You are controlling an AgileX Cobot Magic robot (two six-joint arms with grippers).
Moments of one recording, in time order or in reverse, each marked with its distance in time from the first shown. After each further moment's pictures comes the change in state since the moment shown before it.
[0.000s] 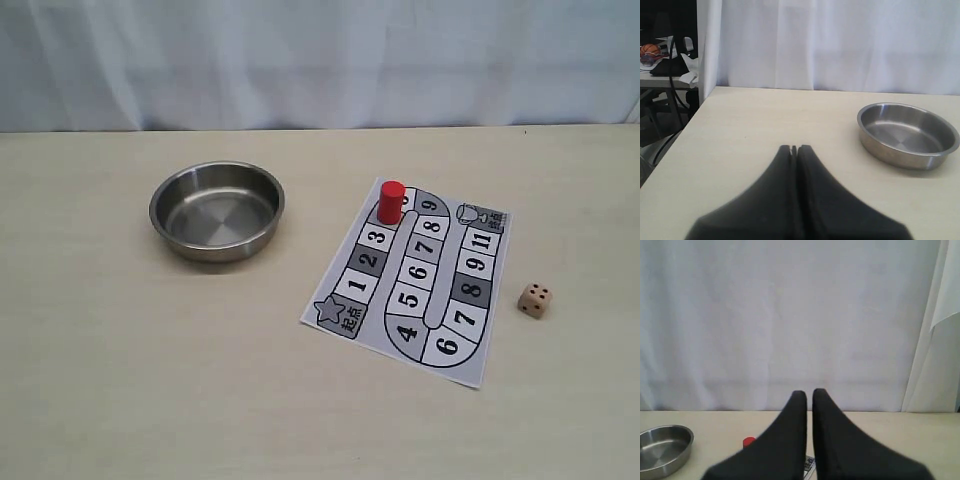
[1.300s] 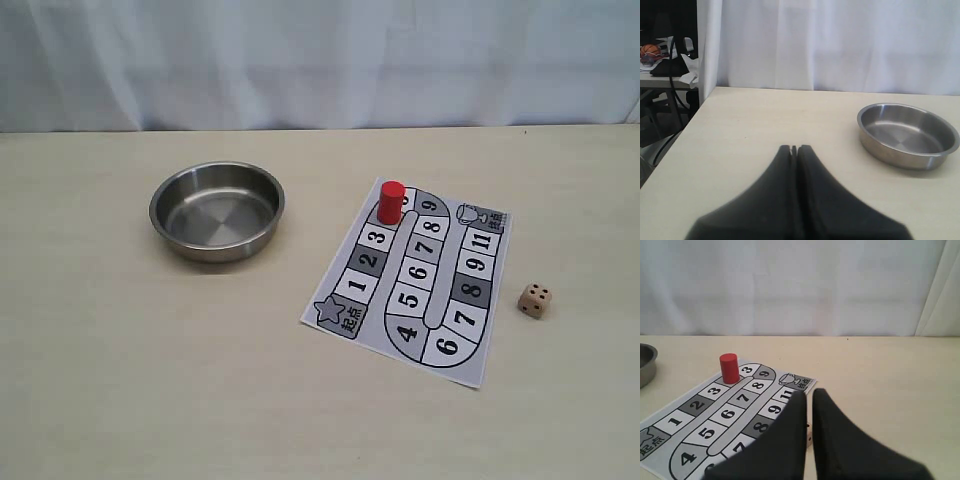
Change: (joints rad) left arm 0.000 0.000 0.000 0.000 0.000 0.000; right arm 0.000 0.002 0.743 0.010 -0.583 -0.031
